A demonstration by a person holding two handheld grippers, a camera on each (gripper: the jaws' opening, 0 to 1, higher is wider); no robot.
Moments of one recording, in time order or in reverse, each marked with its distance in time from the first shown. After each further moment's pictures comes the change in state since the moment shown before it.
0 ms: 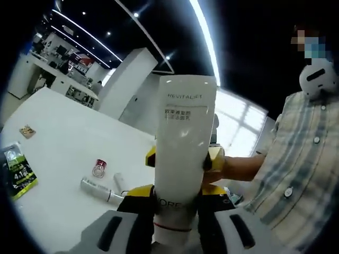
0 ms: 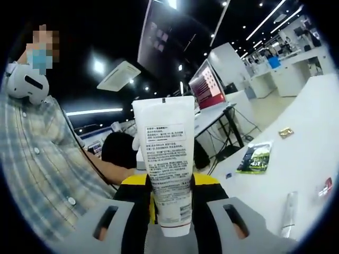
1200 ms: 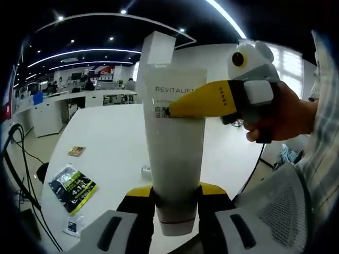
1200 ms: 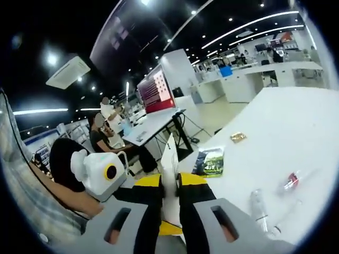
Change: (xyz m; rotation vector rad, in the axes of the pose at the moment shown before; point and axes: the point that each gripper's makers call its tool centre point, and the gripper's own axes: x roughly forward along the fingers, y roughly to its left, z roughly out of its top) left arm -0.022 0.068 -0.021 0.282 0.214 0.491; right arm 0.009 -0.044 0.018 -0.024 -0.023 -0.487
